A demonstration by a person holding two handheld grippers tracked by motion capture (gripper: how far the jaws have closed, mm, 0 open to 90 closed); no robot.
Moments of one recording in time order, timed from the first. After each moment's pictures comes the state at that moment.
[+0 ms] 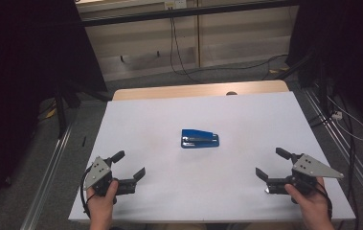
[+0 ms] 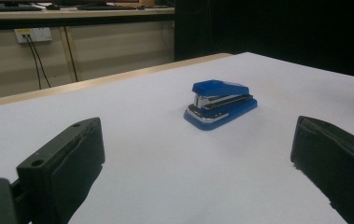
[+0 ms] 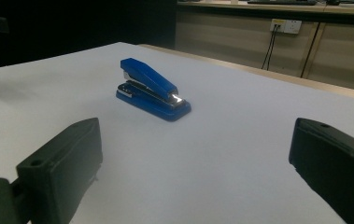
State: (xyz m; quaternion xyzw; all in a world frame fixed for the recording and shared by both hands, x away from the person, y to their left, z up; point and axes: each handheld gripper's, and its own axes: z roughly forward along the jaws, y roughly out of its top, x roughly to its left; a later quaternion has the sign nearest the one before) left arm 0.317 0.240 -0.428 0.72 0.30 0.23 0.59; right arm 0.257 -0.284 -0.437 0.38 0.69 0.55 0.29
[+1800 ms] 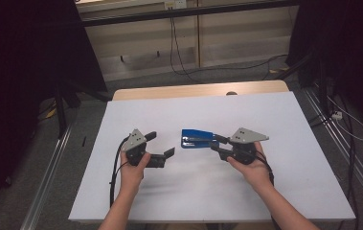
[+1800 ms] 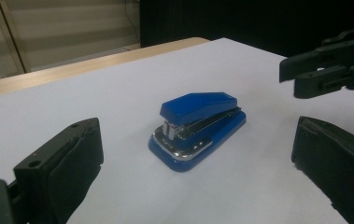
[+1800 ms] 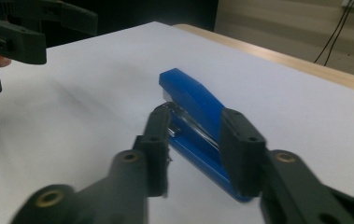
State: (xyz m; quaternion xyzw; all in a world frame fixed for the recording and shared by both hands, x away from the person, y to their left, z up) left arm 0.395 0.162 -0.428 0.76 0.29 0.15 0.57; right arm 0.358 -0.170 -0.434 0.34 0.75 0.52 0.22
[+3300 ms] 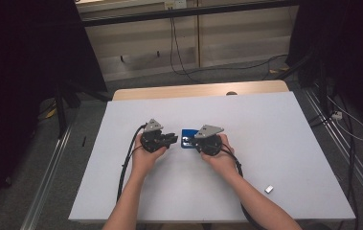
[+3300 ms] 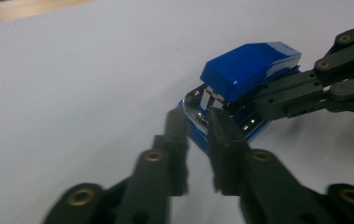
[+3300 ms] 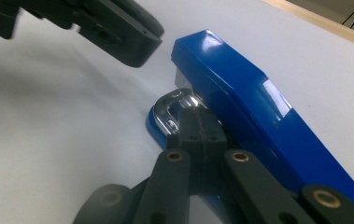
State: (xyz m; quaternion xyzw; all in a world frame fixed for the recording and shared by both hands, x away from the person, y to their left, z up) left arm 0.452 0.127 -0.452 0.83 0.31 0.11 0.45; right arm 0.412 -0.098 -0.466 0.33 0.81 0.43 0.22
